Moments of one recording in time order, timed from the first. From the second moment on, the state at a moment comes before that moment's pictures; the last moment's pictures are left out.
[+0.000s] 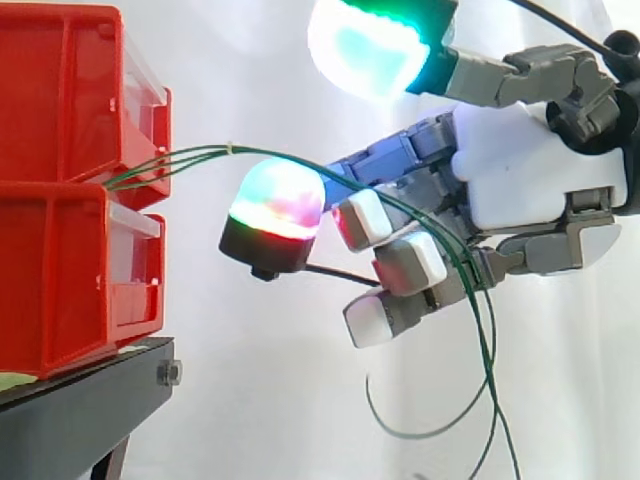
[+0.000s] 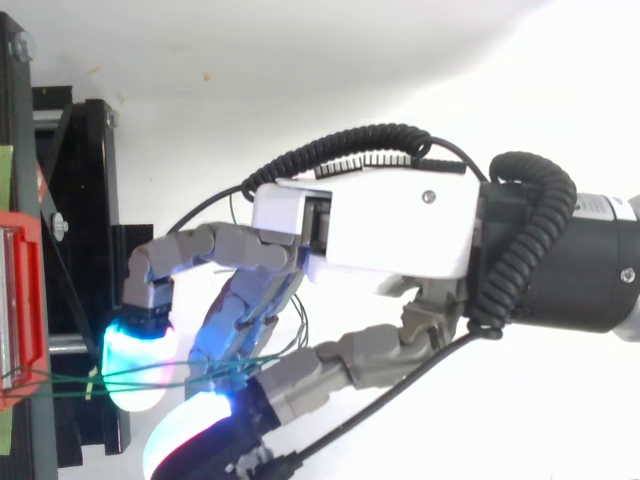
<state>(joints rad) 0.20 -2.29 -0.99 -3.10 -1.28 -0.11</state>
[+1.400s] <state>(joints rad) 0.20 -2.29 -0.97 -3.11 -1.30 -0.05</state>
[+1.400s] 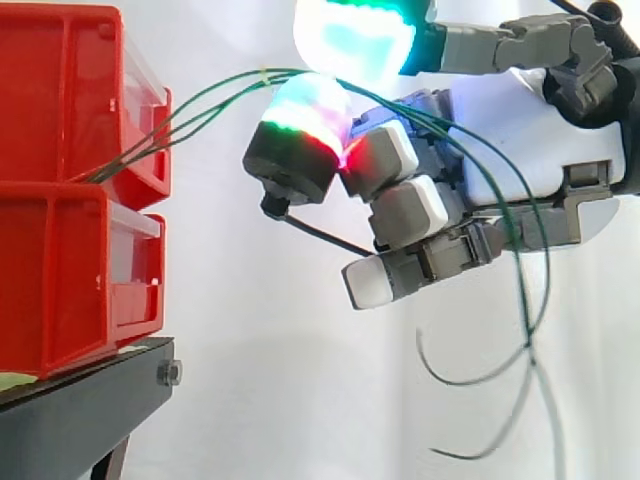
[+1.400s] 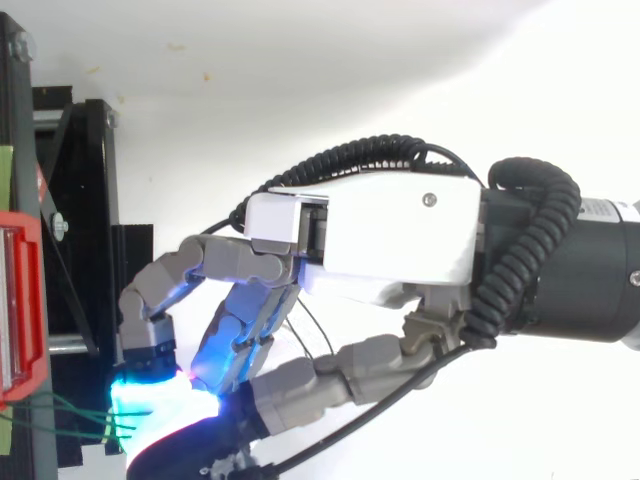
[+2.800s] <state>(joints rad) 0.20 -2.29 -0.96 -3.15 -1.31 -0.05</state>
